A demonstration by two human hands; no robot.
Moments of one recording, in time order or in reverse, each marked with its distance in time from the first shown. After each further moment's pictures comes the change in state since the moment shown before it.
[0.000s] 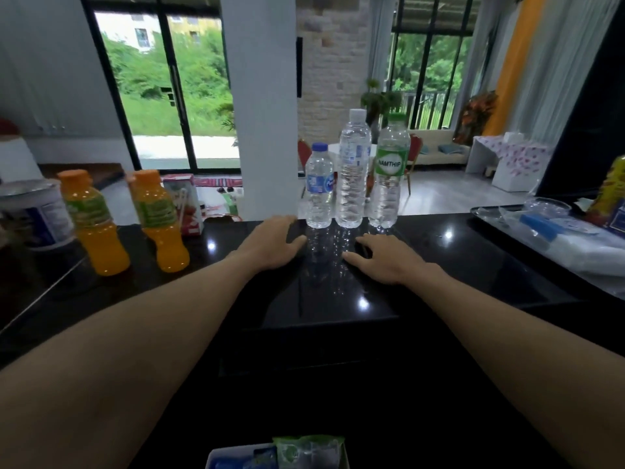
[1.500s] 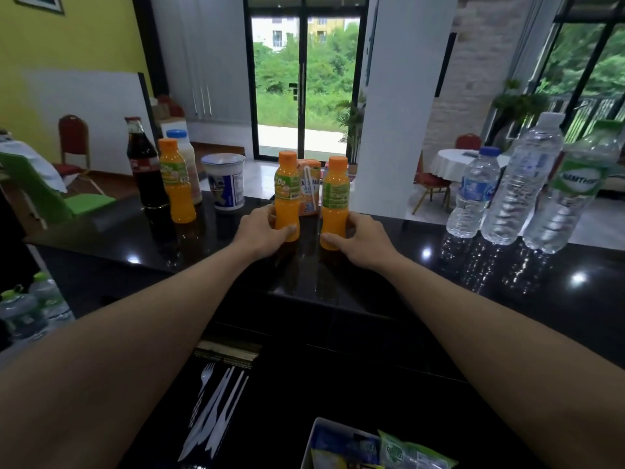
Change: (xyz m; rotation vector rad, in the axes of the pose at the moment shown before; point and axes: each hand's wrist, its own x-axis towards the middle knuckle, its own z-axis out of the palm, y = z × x) left_hand -0.150 -0.146 -0.132 -0.256 0.271 -0.628; right_hand 0.058 -0.261 0.065 0.654 0.013 -0.348
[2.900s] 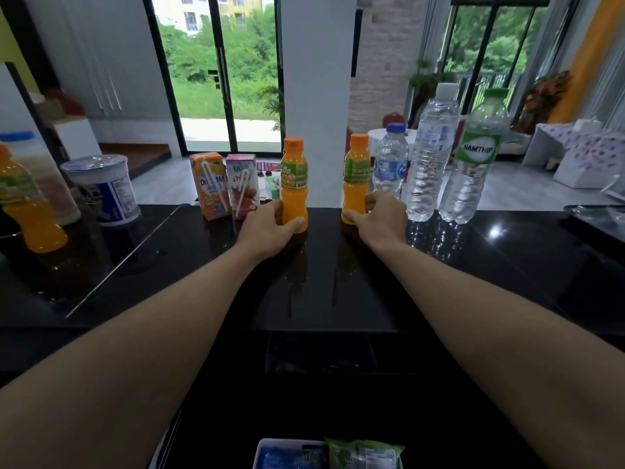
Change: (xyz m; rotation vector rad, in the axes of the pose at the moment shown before) left_hand 0.029 0.085 0.127 -0.065 -0.197 0.269; right_hand -0.012 0.093 -0.104 -0.148 0.591 0.285
